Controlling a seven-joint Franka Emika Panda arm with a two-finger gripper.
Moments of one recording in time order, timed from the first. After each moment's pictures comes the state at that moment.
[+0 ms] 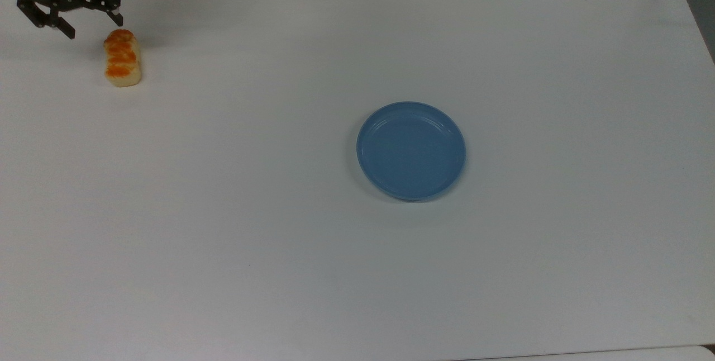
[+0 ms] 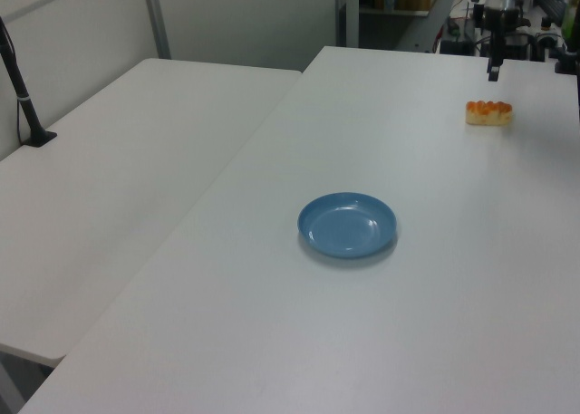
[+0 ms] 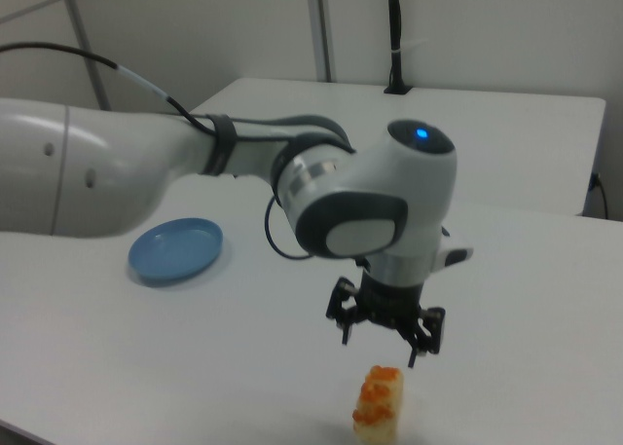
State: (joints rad) arm -0.66 0.24 -0.01 -1.77 0.14 1.89 -0.89
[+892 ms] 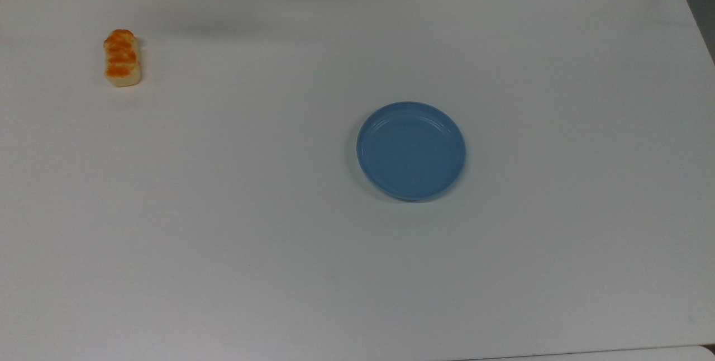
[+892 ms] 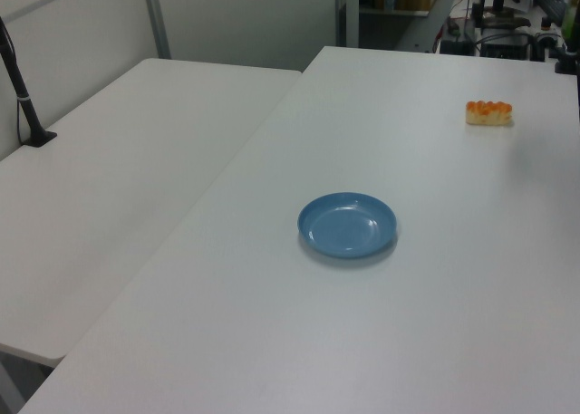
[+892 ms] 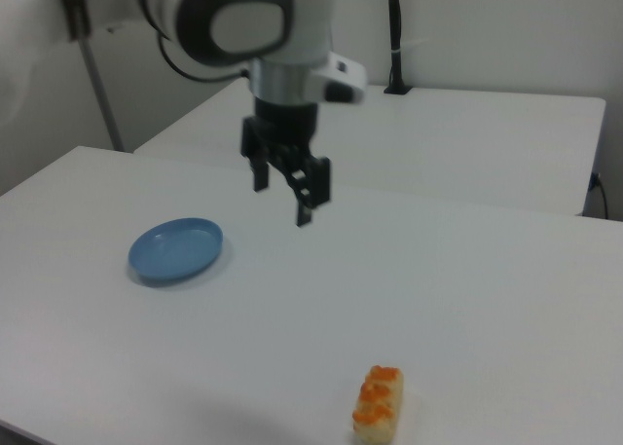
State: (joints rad) arm -0.47 0.04 -0.01 -1.55 0.14 1.48 -0.13
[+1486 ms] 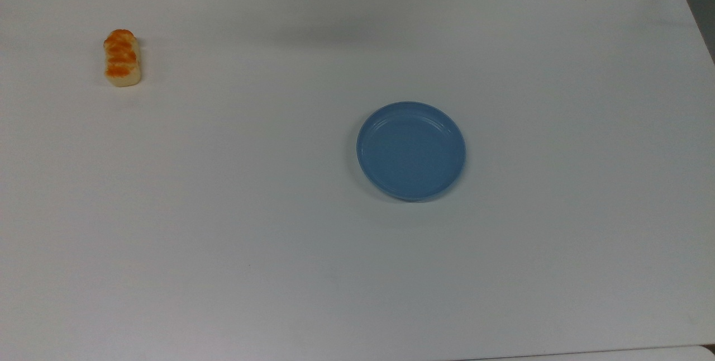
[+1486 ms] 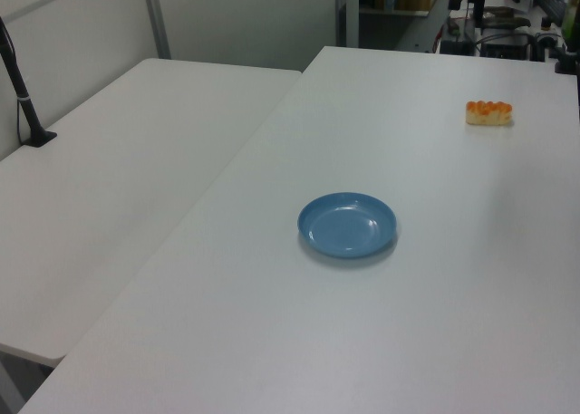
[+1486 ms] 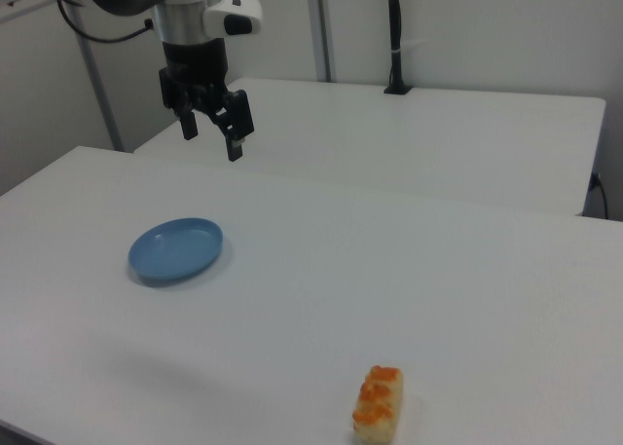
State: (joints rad) arm -0.05 -0.05 -0.15 -1.56 0.10 1.54 -0.01
